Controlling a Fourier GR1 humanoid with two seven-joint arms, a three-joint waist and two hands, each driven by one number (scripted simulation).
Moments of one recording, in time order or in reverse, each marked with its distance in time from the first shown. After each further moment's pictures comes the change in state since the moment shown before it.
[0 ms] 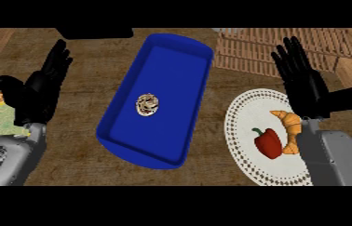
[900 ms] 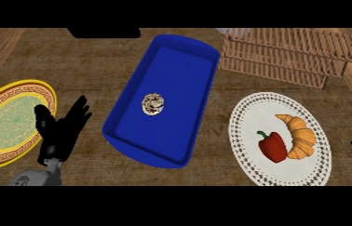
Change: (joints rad) left arm 0.233 -0.128 0.009 0.195 0.141 -0.124 0.026; right arm 0.285 -0.506 -0.164 0.297 0.281 0.345 -0.393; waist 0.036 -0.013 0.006
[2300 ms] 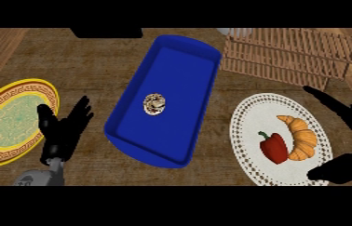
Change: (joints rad) left arm 0.003 -0.050 0.046 -0.003 -0.051 -0.038 0.022; right arm 0.011 0.017 0.265 -0.779 0.202 -0.029 0.978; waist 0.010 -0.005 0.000
